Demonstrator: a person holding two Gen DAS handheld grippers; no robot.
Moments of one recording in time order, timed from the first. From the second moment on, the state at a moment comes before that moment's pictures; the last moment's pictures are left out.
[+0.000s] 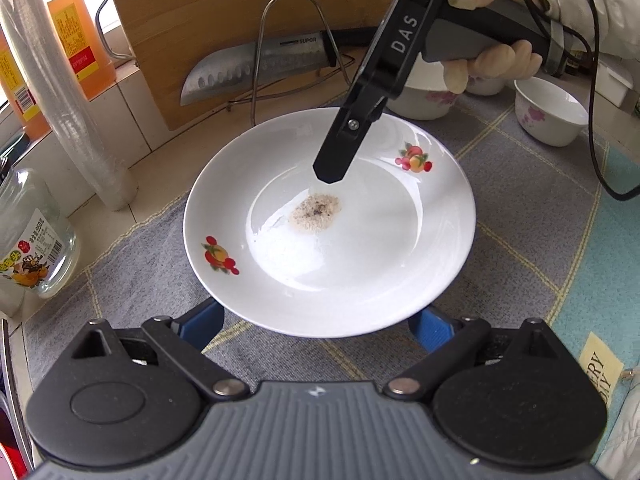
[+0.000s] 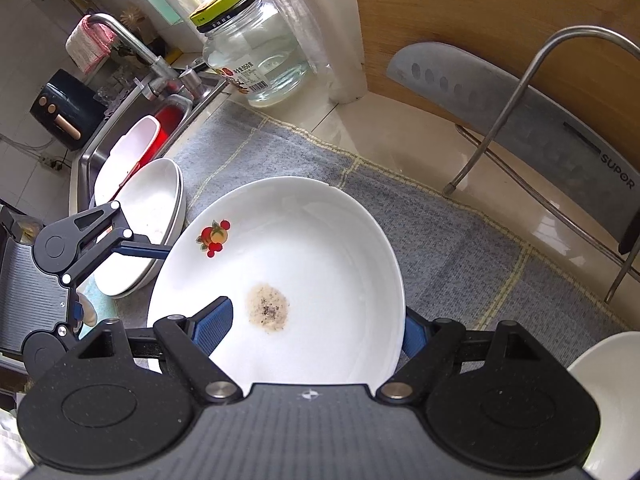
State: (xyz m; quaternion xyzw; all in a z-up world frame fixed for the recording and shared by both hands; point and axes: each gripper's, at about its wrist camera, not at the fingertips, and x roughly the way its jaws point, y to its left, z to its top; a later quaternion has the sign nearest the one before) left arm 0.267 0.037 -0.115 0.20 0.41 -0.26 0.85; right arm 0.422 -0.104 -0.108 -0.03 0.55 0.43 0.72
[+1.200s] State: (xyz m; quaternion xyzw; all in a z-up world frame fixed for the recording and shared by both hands) left arm 0.224 0.032 -0.152 0.18 0.41 -0.27 0.85; right arm 0.373 -0.101 -0.131 -0.08 0.55 0.45 0.70
